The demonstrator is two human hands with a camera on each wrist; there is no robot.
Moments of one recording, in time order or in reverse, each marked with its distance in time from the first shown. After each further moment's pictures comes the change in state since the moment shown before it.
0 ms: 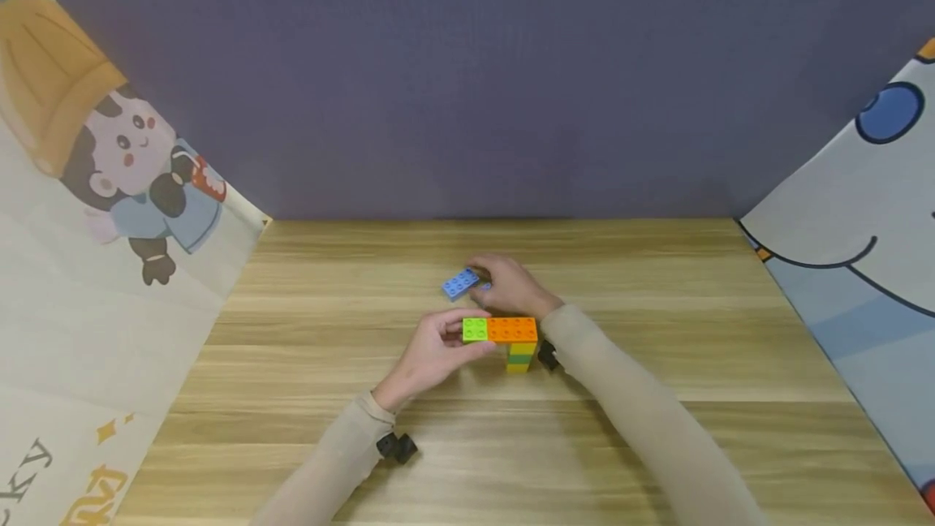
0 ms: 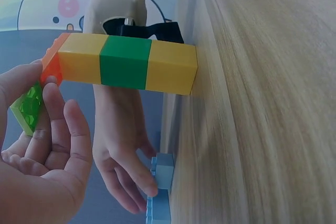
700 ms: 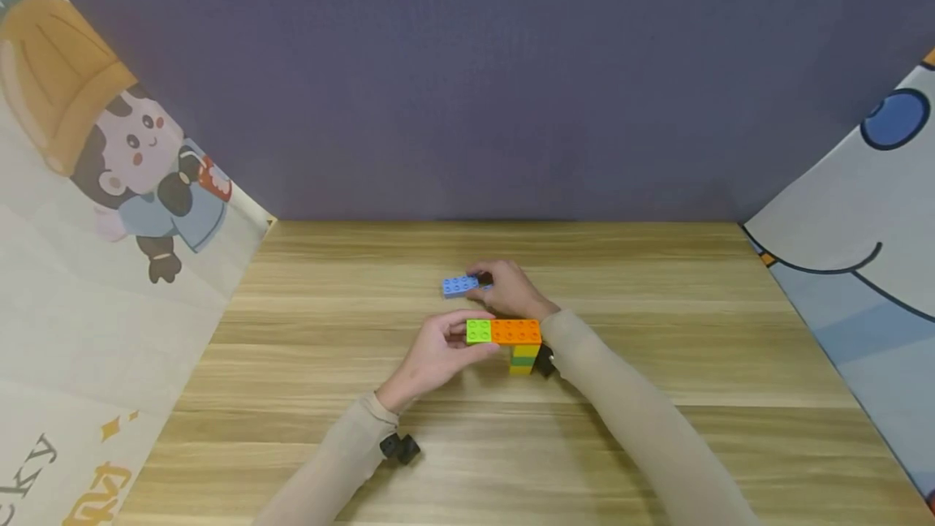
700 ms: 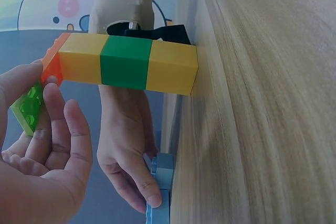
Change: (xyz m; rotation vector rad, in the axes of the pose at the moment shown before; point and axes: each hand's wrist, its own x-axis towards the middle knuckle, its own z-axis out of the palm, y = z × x) left_hand 0.000 -0.001 -0.002 0.010 -0.015 0.008; right_hand 0.004 -0.001 0.011 0.103 0.048 0.044
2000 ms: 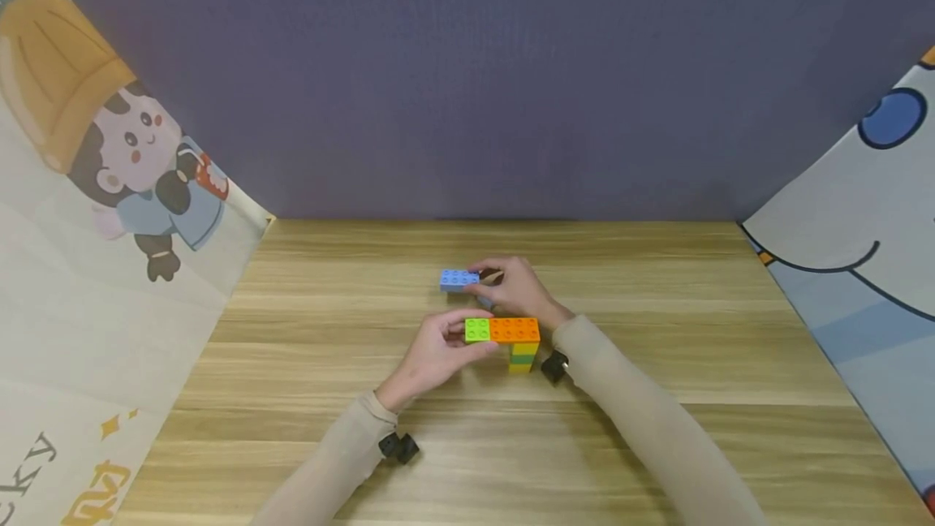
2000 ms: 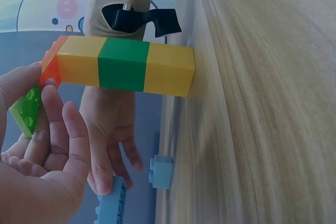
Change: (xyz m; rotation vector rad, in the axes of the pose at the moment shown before) left_hand -0.001 0.000 0.001 -0.011 0.013 0.009; right_hand -0.019 -0.010 -0.013 0.141 0.116 -0.097
